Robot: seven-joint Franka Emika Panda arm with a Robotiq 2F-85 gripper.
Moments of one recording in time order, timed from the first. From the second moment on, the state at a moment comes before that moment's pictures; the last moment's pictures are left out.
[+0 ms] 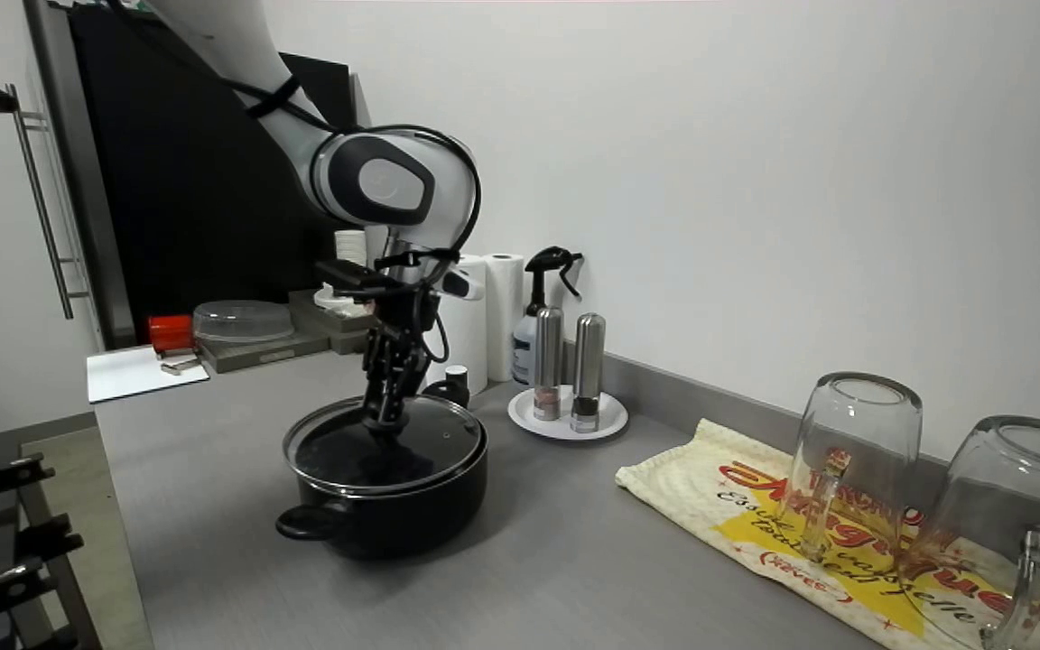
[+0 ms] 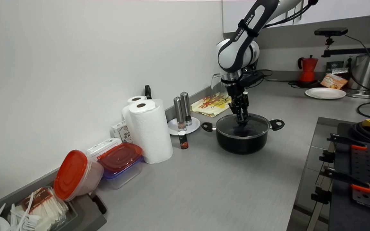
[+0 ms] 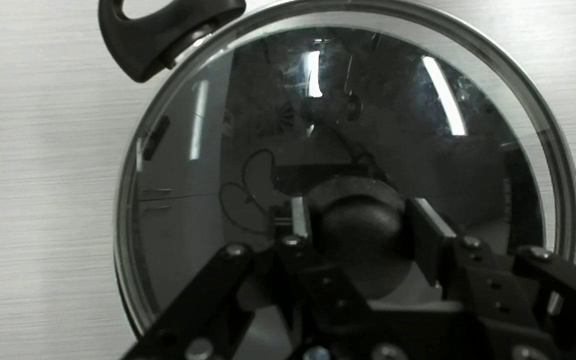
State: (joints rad) arm -0.11 0.55 -0.05 -1.92 -0.02 2.16 -0.06
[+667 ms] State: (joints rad) arm -0.10 0.55 -0.05 -1.92 -0.03 2.19 -0.06
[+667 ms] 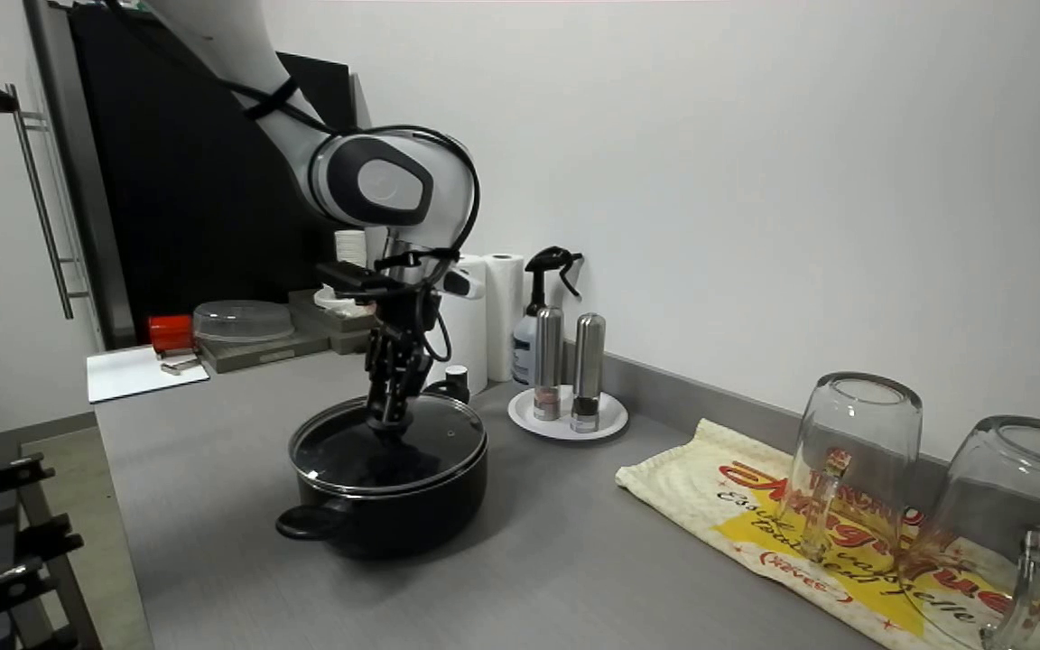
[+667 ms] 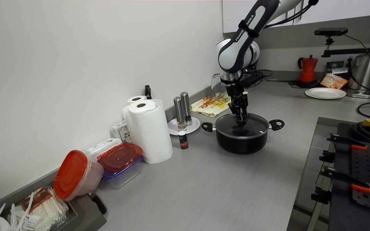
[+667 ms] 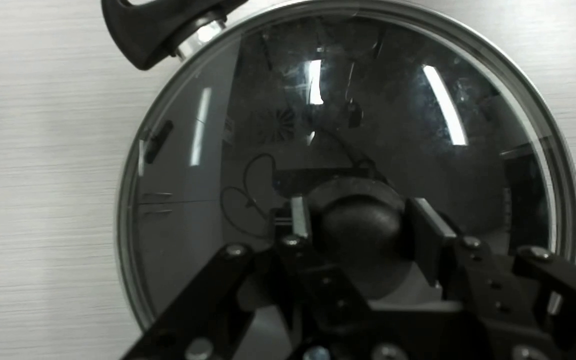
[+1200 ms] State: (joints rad) arm -0.10 0.55 -0.05 -1.93 -0.06 2.20 -0.06
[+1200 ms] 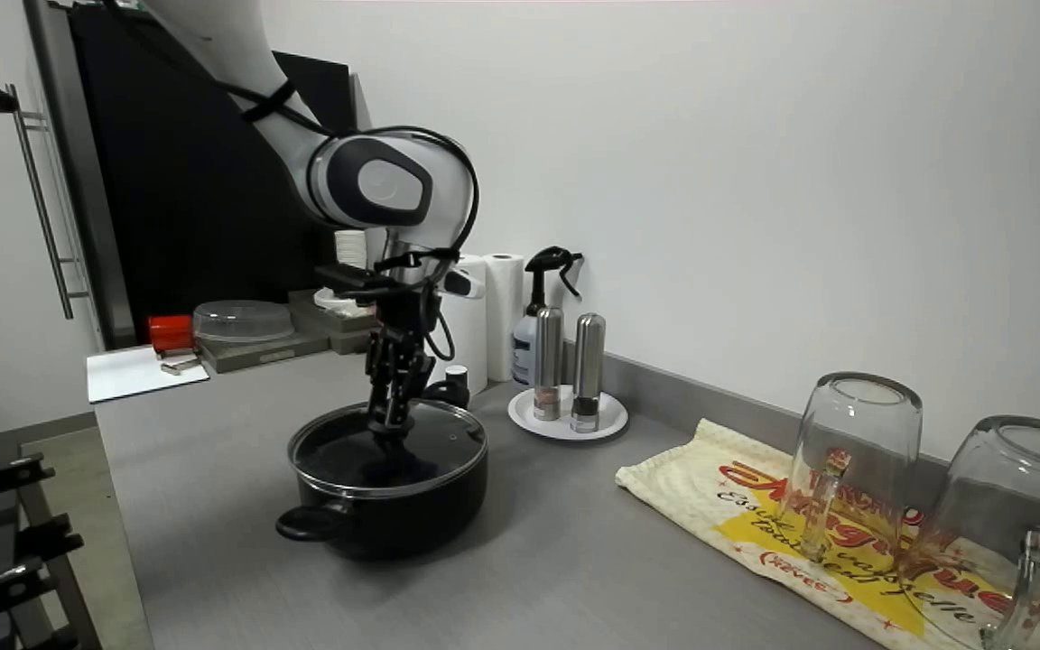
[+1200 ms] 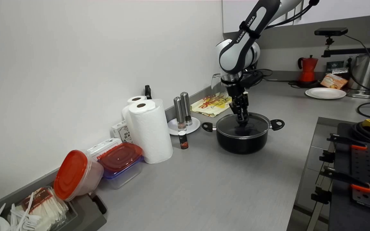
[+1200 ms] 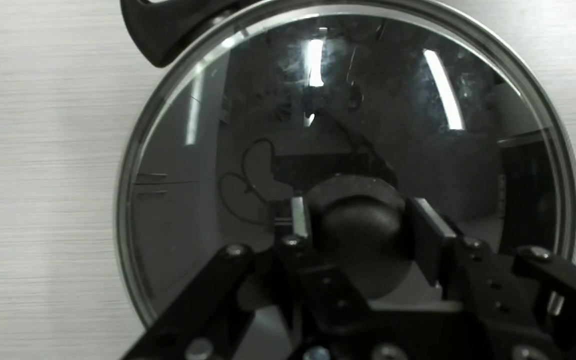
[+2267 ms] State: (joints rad) arm -0.10 0.55 -0.06 -1.93 -0.07 2.24 -0.03
